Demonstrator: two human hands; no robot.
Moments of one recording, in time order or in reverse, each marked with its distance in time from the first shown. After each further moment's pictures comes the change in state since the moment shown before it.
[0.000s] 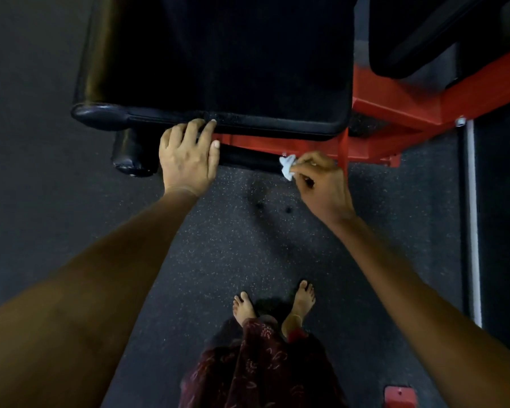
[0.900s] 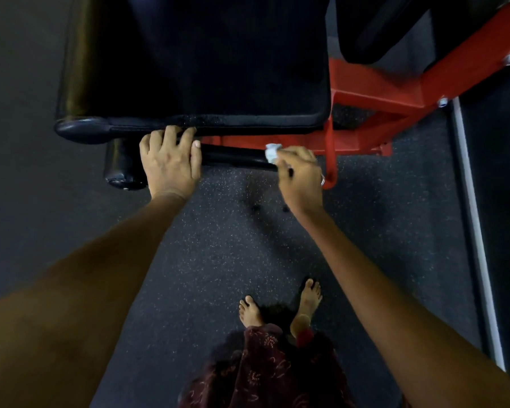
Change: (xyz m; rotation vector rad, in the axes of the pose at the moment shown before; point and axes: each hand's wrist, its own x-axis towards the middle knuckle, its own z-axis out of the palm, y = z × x) left_hand 0.001 0.008 -0.010 0.034 -0.095 -0.062; right_hand -0.005 -0.014 0.024 0.116 0.192 0.346
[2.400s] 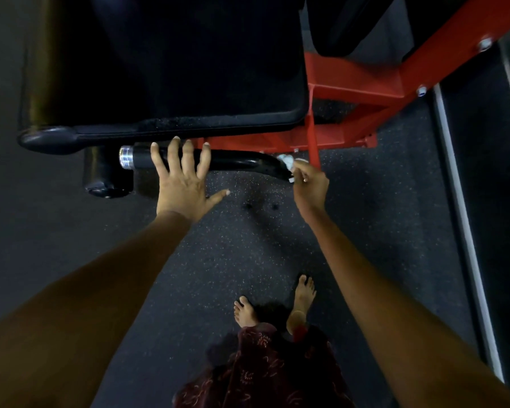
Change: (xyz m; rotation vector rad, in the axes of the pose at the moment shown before) left_hand -0.021 0.053 -0.012 0.355 -0.429 0.265; right_hand -0.011 0.069 -0.006 0.107 0.082 0.368
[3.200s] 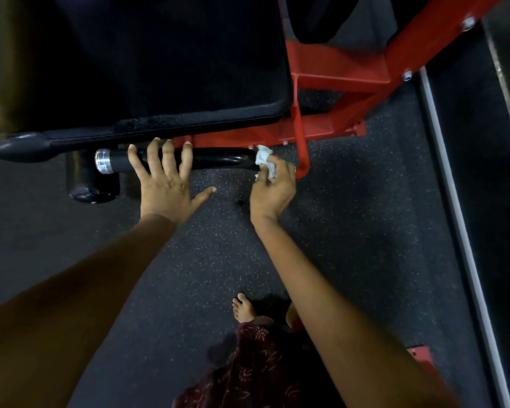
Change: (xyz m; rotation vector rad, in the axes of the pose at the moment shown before) left_hand 0.001 0.001 0.005 -0.020 0.007 0.001; right_hand -0.035 -0.049 0.041 0.183 0.419 0.176
